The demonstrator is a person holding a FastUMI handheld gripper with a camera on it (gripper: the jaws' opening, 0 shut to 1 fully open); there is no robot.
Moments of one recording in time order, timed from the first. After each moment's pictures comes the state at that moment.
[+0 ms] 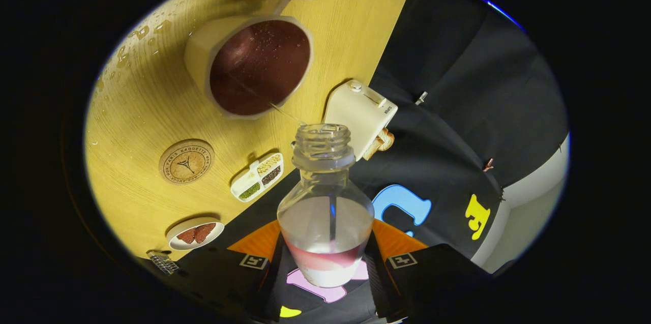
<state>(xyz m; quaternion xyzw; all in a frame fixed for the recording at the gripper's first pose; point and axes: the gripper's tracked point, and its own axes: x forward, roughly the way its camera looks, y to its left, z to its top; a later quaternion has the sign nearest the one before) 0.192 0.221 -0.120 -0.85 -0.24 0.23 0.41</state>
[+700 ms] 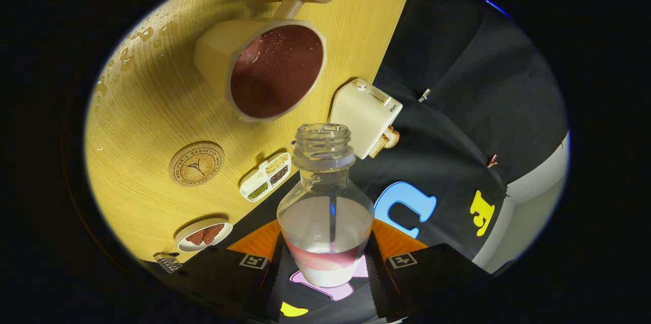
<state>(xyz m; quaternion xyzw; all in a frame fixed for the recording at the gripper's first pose) 0.193 0.208 -0.130 -0.85 -0.22 0.23 0.42</state>
